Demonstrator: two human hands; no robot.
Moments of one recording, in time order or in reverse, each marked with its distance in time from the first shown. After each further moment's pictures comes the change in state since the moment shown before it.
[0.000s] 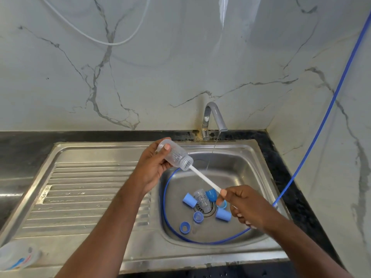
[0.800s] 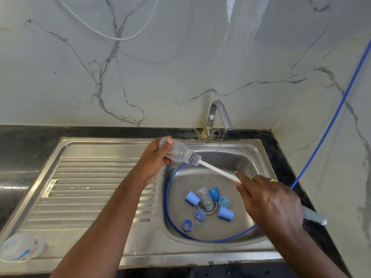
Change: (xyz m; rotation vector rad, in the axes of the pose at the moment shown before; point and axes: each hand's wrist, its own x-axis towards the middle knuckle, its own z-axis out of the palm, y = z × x) left_hand 0.007 0.006 -0.007 0.260 0.033 0.019; right_hand -0.019 0.003 -0.004 -0.992 0.612 -0.416
